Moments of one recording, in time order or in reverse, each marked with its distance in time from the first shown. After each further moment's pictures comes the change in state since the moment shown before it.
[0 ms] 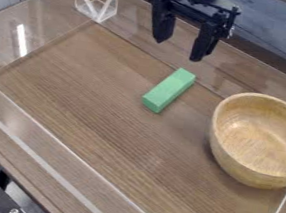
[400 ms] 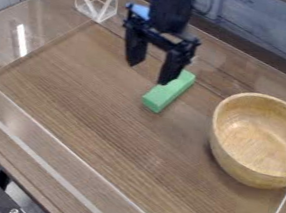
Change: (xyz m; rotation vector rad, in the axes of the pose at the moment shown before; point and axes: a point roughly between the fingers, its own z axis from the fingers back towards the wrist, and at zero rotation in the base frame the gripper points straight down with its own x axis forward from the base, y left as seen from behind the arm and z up) arm -0.011 0.032 -0.044 0.009 0.026 -0.023
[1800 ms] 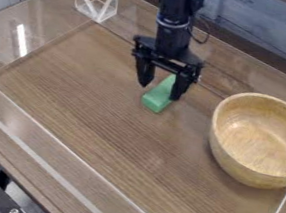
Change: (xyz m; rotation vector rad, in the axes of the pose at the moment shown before) arm 0.044 0.003 -0.055 -0.033 -0.078 0.153
